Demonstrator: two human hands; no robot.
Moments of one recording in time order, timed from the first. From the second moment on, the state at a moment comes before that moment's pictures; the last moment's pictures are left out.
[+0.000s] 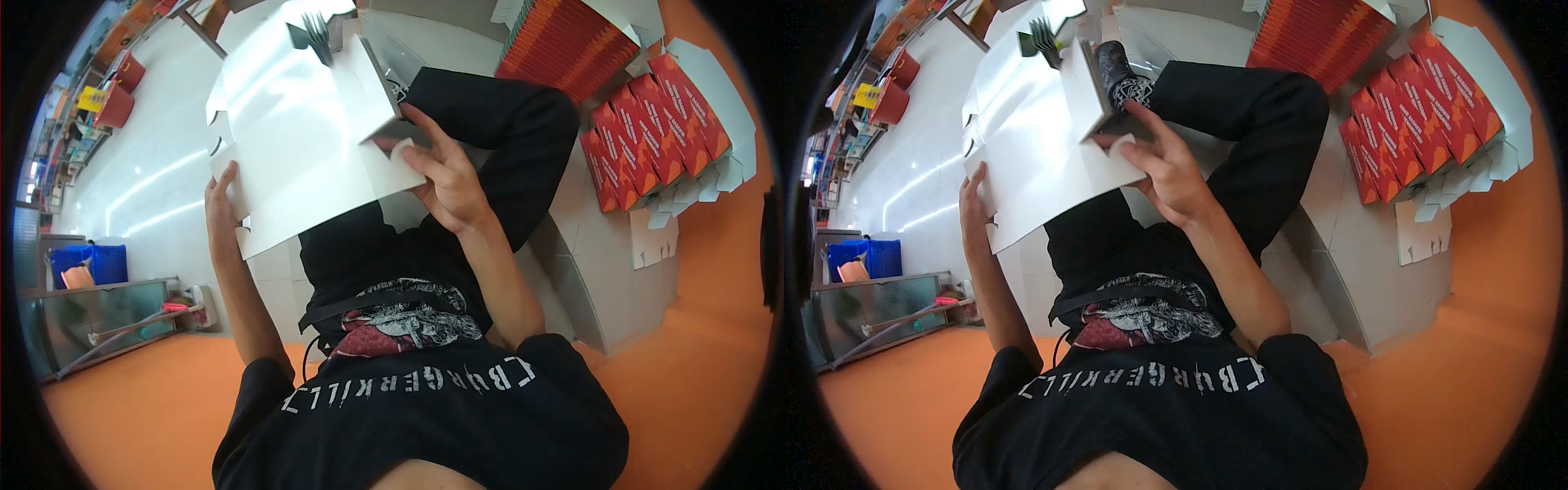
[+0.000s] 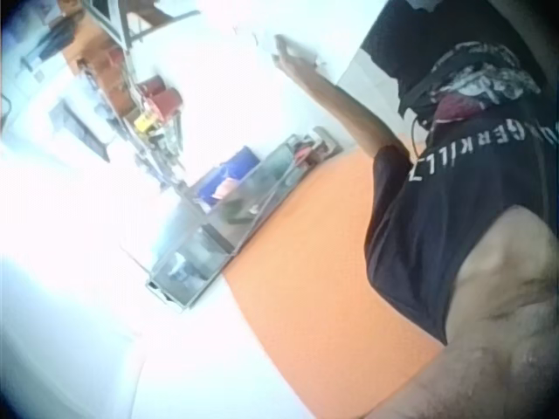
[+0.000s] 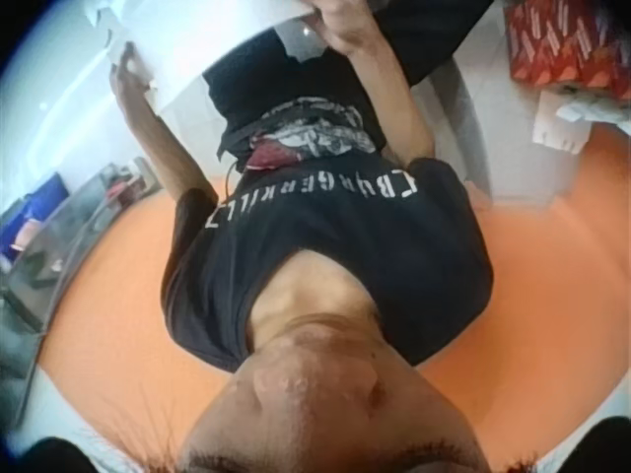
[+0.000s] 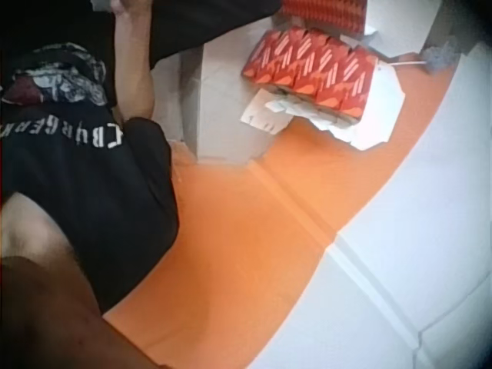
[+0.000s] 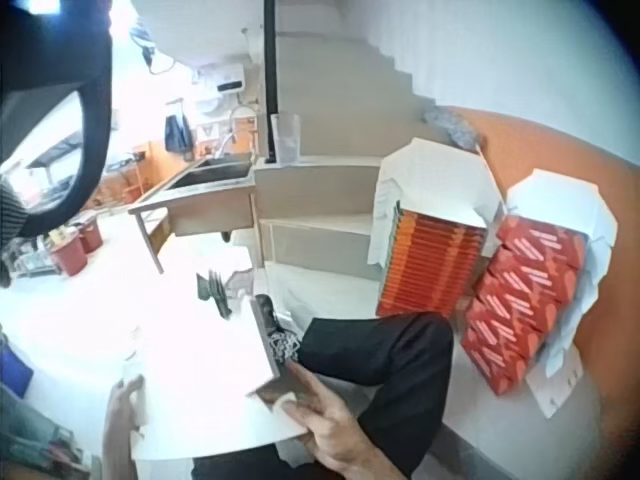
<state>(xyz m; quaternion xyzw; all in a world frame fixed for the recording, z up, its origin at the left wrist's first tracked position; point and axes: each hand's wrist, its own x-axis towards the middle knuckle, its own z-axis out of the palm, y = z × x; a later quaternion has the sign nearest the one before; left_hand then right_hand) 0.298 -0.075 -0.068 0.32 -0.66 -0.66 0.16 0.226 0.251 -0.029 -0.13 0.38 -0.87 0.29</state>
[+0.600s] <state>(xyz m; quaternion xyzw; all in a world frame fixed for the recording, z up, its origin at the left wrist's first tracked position) 0.307 -0.092 -0.083 0.29 -0.68 -0.65 0.18 0.186 0.230 -0.065 -0.15 0.56 -0.74 0.34</state>
